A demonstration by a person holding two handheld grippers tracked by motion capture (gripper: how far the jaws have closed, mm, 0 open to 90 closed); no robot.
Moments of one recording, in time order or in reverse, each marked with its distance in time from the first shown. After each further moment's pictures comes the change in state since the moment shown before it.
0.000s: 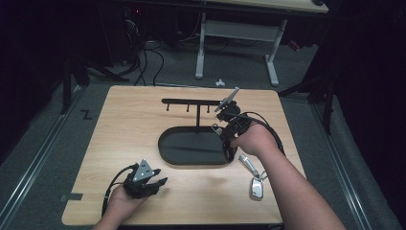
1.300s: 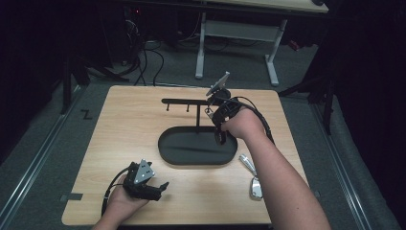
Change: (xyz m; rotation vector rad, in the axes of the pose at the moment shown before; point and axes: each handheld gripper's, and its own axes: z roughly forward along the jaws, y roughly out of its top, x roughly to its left) left arm -0.002 0.001 -0.002 -0.027 0.082 0.050; right arm -0.007 0.046 0.003 -0.045 -0.062 0.028
